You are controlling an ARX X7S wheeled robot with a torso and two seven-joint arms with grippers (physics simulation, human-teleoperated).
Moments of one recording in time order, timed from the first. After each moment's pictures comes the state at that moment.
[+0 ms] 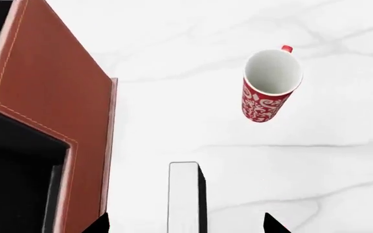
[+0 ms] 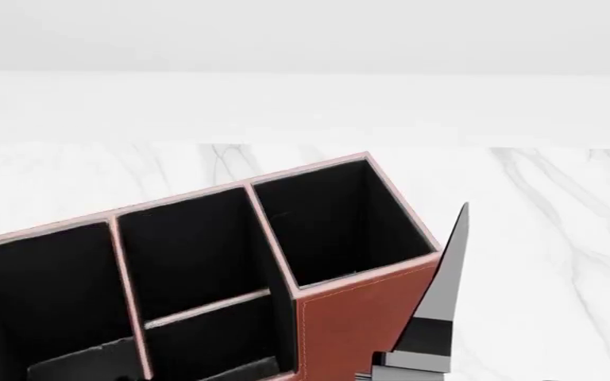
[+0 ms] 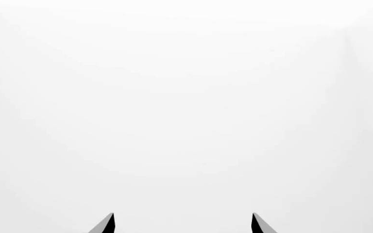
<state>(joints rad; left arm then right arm) -1.35 -0.64 1.28 0.60 -1.71 -1.04 -0.45 0.25 0.88 -0.45 -1.02 0.53 0.25 1.04</state>
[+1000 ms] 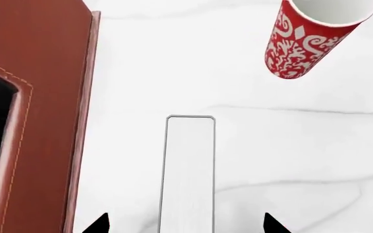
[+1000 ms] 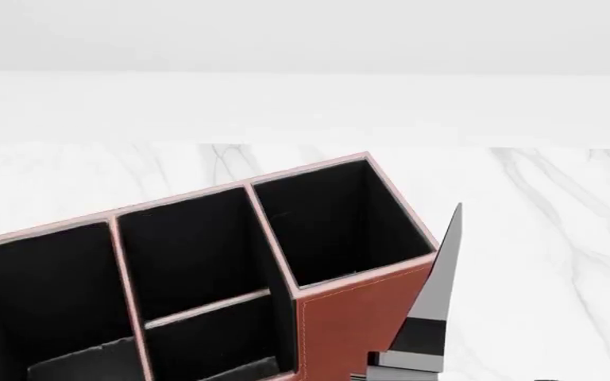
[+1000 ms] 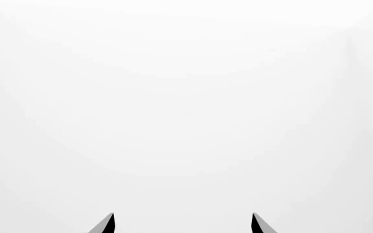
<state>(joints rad) -1.13 -0.58 1.43 0.42 -1.35 -0.97 -0.32 0.29 0.90 -0.51 -1.01 0.53 0.24 1.07</state>
